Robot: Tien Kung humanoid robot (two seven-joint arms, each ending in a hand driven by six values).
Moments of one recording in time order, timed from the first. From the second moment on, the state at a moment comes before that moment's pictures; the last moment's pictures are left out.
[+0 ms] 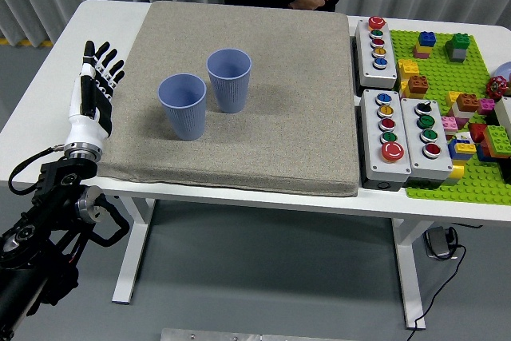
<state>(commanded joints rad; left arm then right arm) -0.31 0.11 -1.32 -1.13 0.84 0.16 -0.32 0.16 -0.06 1.90 0.20 -1.83 -0.06 -0.21</state>
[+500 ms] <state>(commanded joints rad) -0.31 0.12 -1.31 -1.13 0.85 0.16 -0.32 0.16 -0.06 1.91 0.20 -1.84 -0.06 -0.21</state>
